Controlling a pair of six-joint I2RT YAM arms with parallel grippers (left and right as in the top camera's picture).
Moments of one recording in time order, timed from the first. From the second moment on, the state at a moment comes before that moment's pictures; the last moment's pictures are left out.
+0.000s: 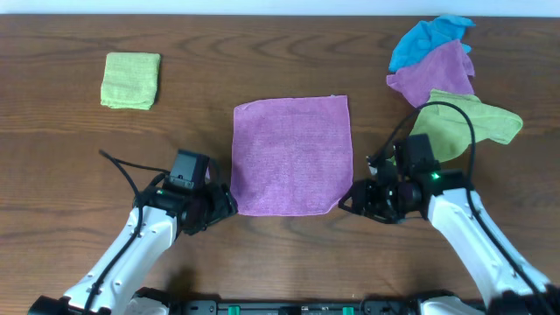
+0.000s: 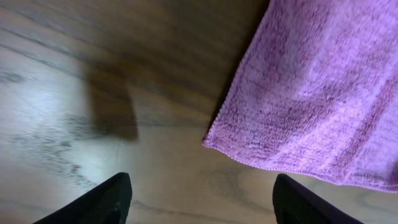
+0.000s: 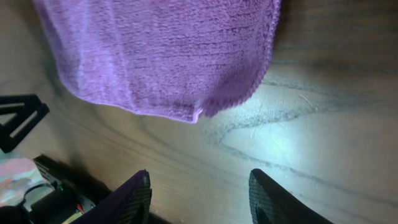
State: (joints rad) left arm -0.28 1.28 0.60 -0.61 0.27 -0.70; right arm 0.16 1.37 0.74 -0.77 -0.54 0.38
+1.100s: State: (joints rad) left arm -0.27 1.53 0.59 -0.26 0.52 -0.68; right arm 0.11 1.51 0.74 -0.66 -0.55 0.41
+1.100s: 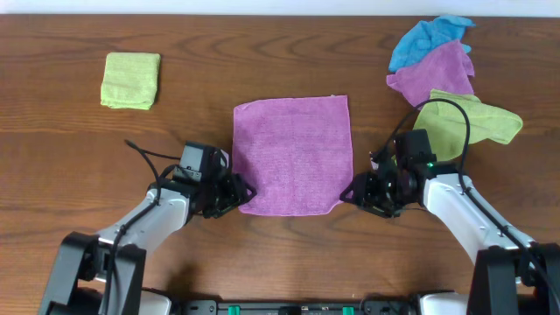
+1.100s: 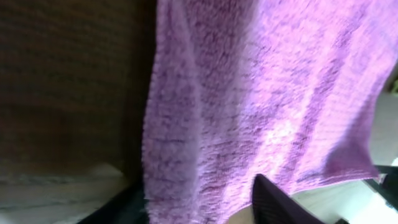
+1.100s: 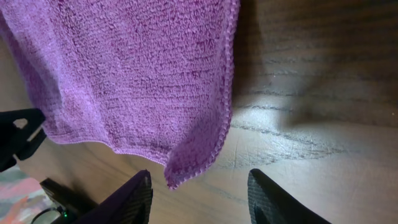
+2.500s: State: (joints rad) left arm -0.18 1.56 0.66 -0.49 0.63 -0.59; right arm 0.11 1.52 0.74 -0.43 -0.61 0.44
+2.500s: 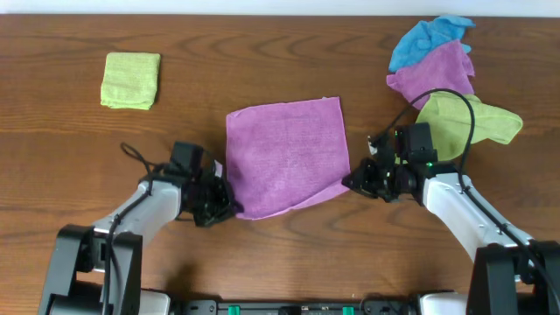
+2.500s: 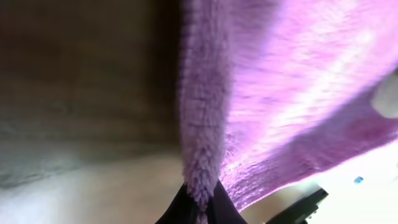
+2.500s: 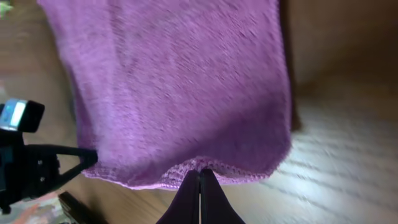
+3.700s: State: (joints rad) left arm -0.15 1.85 1.21 -0.30 0.36 -0.51; right arm 0.11 1.77 1.02 -0.03 -0.48 0.57
